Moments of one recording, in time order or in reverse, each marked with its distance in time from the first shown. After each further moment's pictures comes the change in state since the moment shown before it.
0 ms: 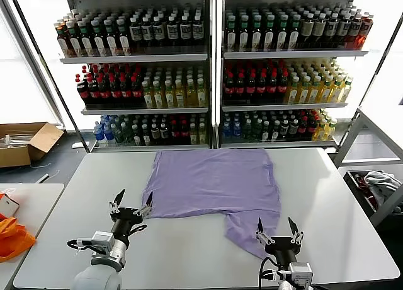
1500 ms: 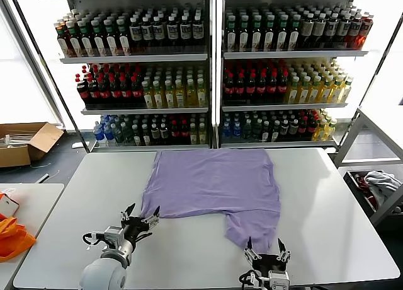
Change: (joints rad) left arm -0.055 0.030 0.046 0.133 -0.090 0.112 0.002; right arm -0.004 0.087 -0.084 -0.067 -0.013 -0.027 0.082
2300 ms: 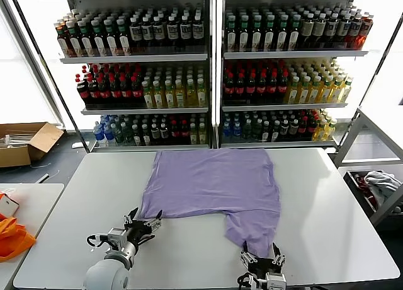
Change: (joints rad) left arm -0.010 -0.005 0.013 0.039 -0.015 0.001 0.003; right arm 0.015 -0.010 0.003 -0.040 0.046 0.005 0.002
